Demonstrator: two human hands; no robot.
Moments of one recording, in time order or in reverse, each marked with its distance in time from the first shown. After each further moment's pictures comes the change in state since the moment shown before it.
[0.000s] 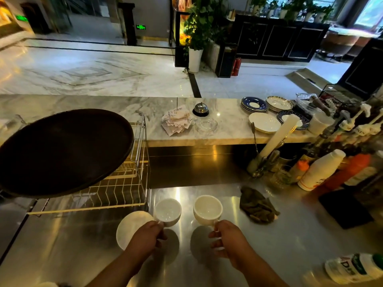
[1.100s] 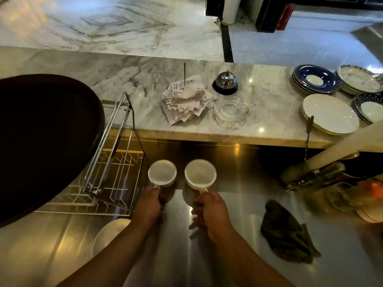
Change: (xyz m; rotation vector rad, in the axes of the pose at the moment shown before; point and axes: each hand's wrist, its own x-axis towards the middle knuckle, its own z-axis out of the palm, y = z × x) left_hand 0.184 0.064 0.043 -0.177 0.247 -0.029; right_hand 0.192 -0.087 0.067 0.021 -0.068 -0.032
